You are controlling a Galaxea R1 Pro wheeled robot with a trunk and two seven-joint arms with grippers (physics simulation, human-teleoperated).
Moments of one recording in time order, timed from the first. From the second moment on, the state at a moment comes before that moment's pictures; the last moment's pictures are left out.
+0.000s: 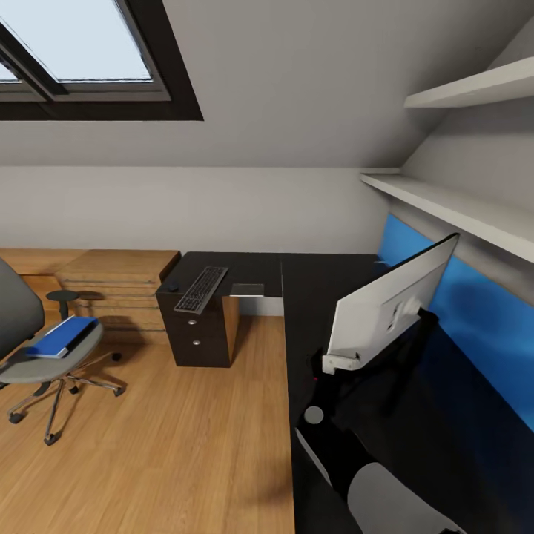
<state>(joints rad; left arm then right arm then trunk) 0.00 0.11 -0.18 -0.42 0.55 -0.24 0.09 -0.66 0.17 0.40 -0.58 0.08 -0.24 -0.92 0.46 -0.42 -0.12</state>
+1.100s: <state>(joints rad) 0.00 0.11 -0.17 -0.42 0.55 -0.24 0.09 -0.66 0.17 0.38 -0.58 0.07 -0.24 -0.93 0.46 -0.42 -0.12</state>
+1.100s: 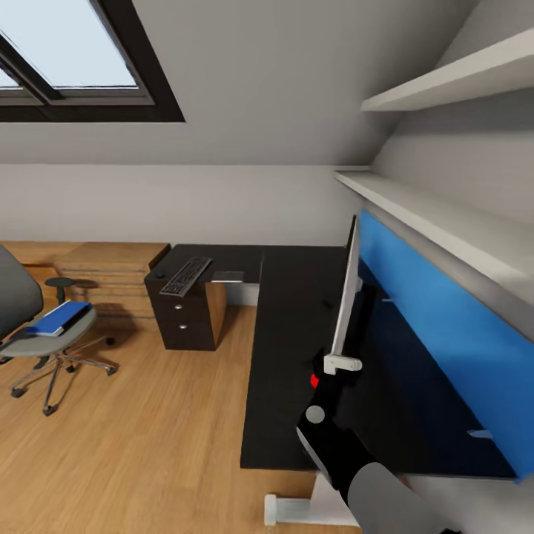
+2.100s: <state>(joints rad) 0.00 0.11 -0.17 -0.42 0.56 -0.24 0.10 -0.66 0.17 0.39 -0.58 0.07 -0.24 -0.92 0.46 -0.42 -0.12</state>
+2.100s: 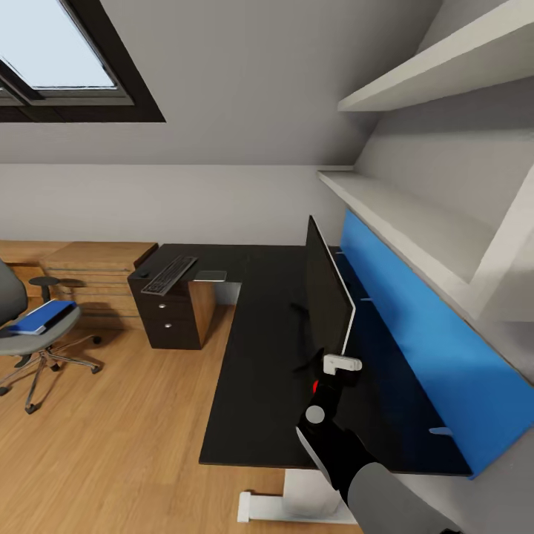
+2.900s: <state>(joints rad) 0.00 0.11 -0.17 -0.42 0.56 -0.24 0.09 -0.66 0.17 0.39 -0.58 0.07 -0.24 -0.92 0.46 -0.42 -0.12</state>
